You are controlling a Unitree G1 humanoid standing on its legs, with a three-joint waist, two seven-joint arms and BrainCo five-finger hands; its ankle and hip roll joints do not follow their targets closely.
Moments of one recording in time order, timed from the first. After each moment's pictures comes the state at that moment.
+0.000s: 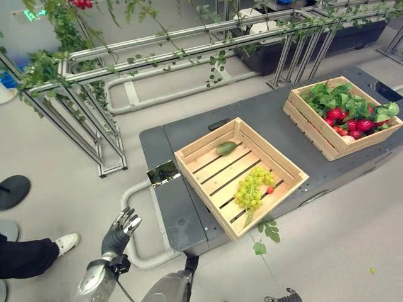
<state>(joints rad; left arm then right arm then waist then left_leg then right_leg) 0.23 0.26 -0.06 0.17 -0.56 -0.11 0.03 -0.04 -0.25 0.14 1.29 0.06 -0.05 -0.16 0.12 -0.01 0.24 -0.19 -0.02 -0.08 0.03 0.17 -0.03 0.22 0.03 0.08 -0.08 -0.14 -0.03</state>
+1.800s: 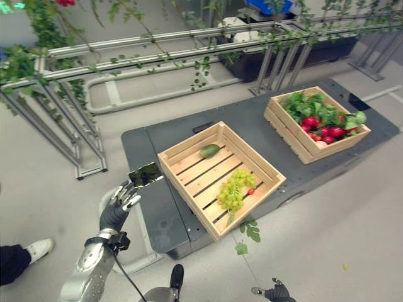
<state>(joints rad) 0.13 0.36 -0.08 0.03 -0.52 -0.09 0.08 0.05 -0.20 0.15 1.14 0.11 -0.05 -0.16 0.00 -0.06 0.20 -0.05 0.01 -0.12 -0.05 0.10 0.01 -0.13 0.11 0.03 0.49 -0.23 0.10</state>
